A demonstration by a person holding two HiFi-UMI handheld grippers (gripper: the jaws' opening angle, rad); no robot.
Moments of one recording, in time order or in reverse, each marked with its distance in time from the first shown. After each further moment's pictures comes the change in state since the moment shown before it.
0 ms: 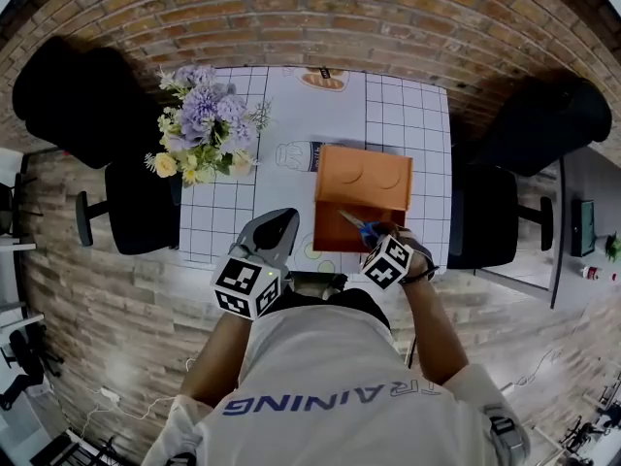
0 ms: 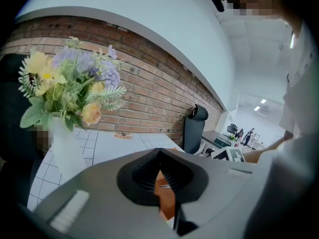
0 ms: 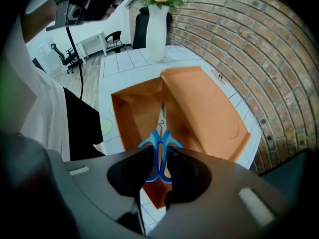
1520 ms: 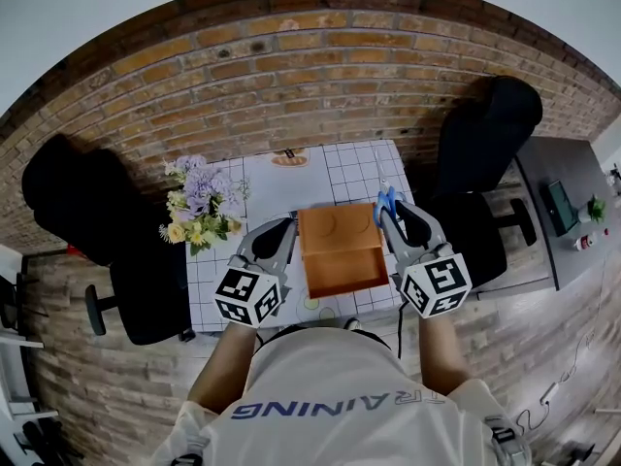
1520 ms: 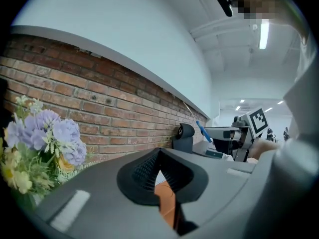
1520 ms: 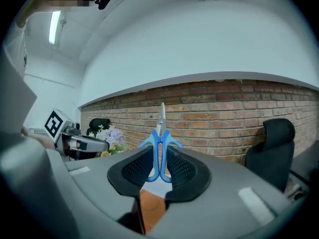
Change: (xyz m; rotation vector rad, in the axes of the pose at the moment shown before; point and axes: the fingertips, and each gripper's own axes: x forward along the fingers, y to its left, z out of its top) left arm 0.004 -0.040 0.117 0.171 -0.222 -0.169; right arm -0.310 -0.114 0.076 0.600 -1.101 -0.449
